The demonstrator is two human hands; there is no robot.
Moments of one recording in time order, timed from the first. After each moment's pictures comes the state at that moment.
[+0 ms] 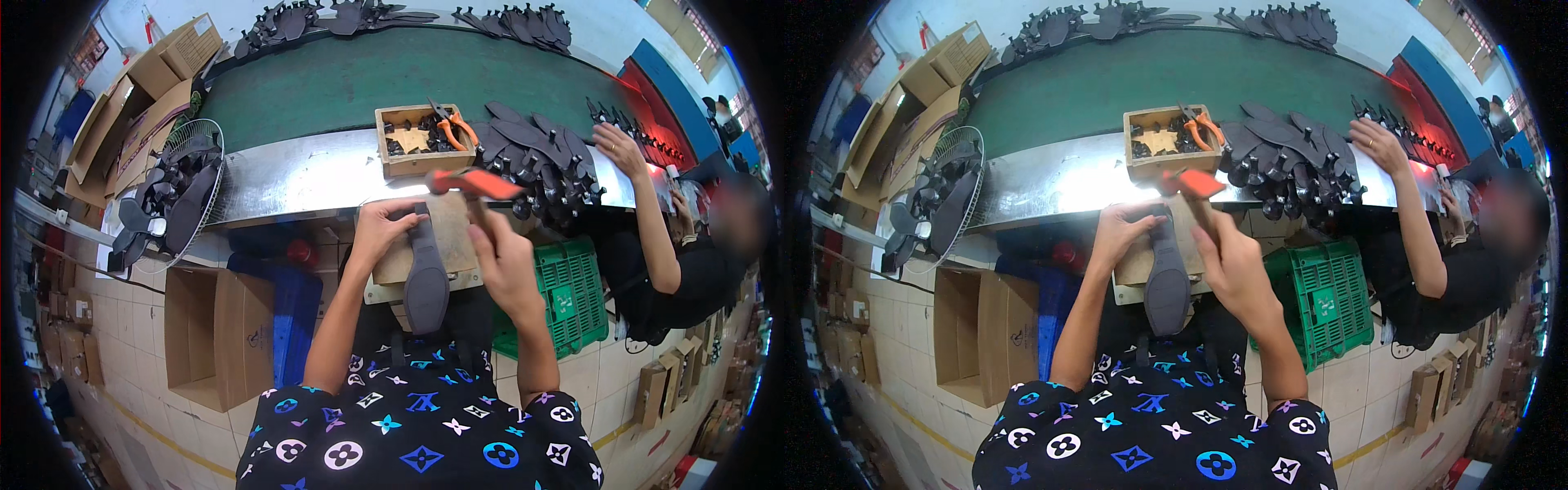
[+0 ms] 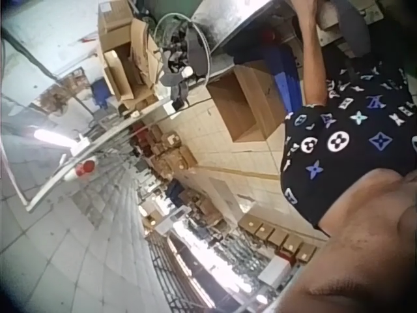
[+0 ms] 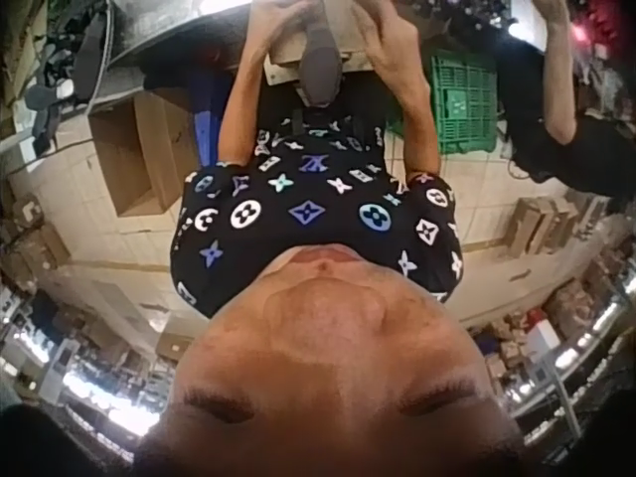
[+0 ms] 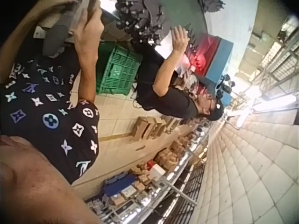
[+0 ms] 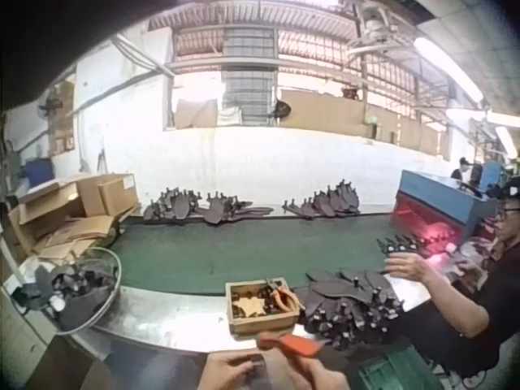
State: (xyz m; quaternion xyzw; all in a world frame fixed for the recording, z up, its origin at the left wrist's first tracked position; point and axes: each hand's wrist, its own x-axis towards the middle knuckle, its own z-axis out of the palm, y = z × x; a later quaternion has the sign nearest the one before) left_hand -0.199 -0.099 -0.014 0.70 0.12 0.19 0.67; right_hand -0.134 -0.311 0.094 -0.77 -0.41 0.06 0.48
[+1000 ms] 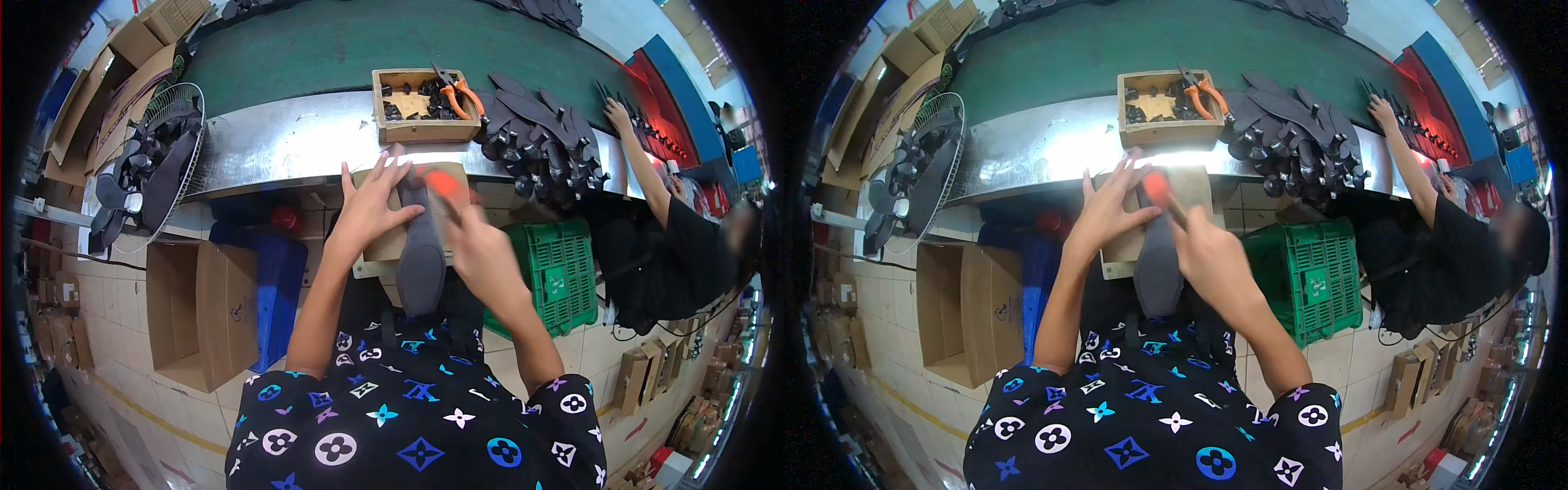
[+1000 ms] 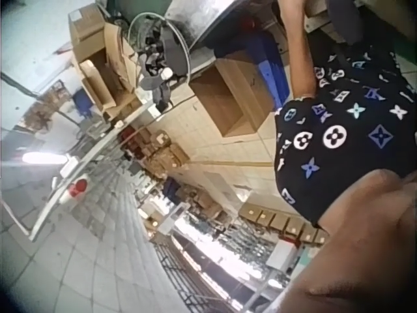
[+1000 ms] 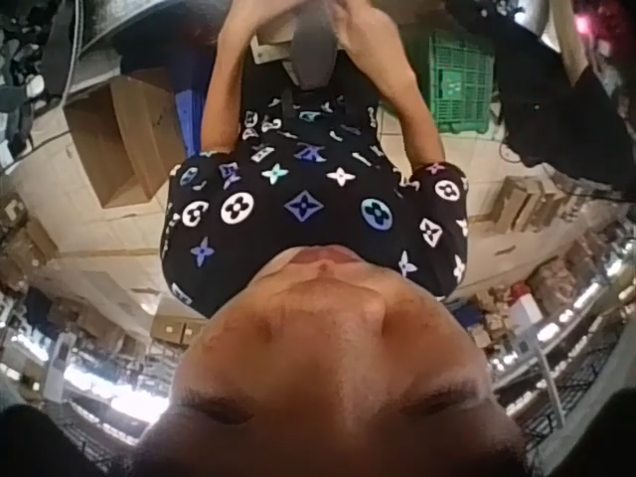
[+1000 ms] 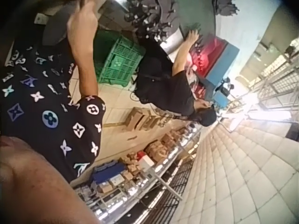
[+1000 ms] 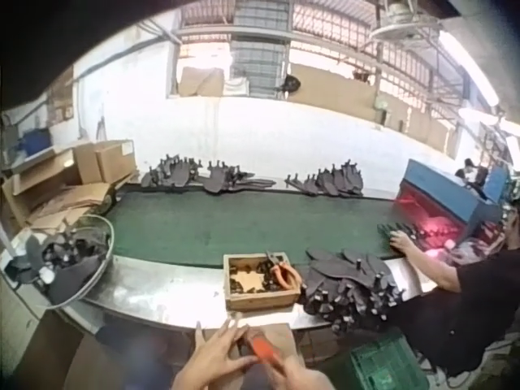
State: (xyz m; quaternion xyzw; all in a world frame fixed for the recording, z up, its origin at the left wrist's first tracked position) left_hand -0.206 -0.098 -0.007 0.94 0.15 0.13 0.29; right_hand -0.138 -0.302 0.053 -0.84 -0.46 0.05 0.29
